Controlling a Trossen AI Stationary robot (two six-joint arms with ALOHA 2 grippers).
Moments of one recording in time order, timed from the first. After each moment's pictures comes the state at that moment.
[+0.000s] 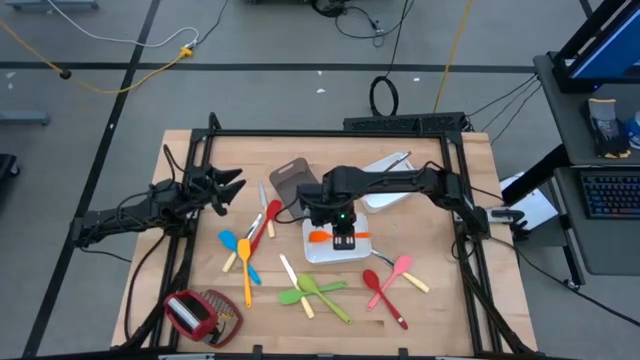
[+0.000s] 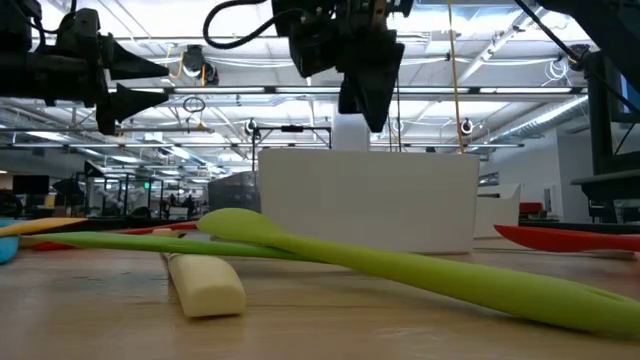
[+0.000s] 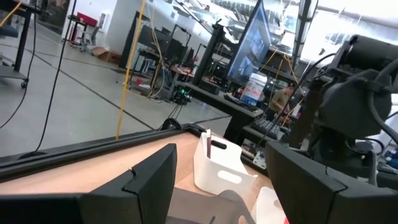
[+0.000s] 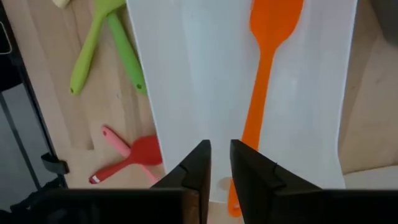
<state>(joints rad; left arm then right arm) 0.20 0.04 0.03 0.17 -0.24 -0.37 -0.01 2.15 2.06 -1.50 -0.31 -0.01</state>
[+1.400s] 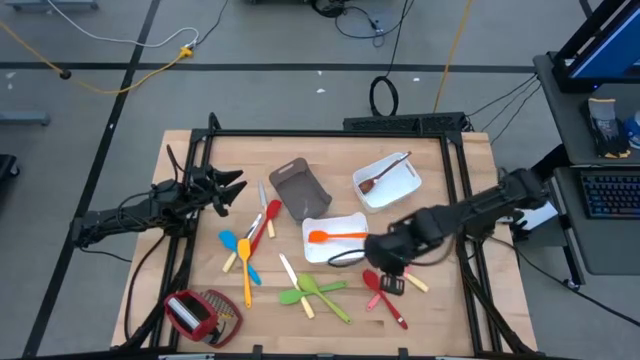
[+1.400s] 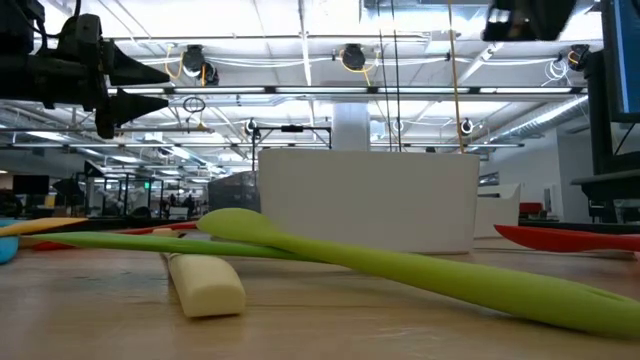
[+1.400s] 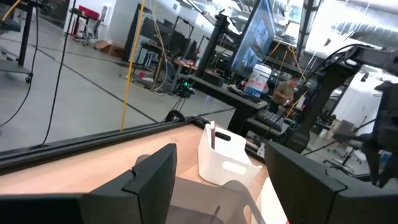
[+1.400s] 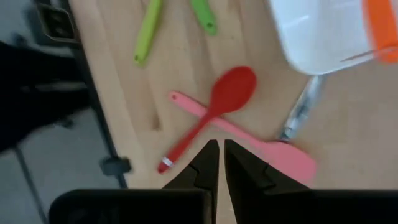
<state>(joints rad) 0.20 0.04 0.03 0.12 -0.24 -0.37 0.40 1.54 1.37 -1.05 -0.18 0.71</state>
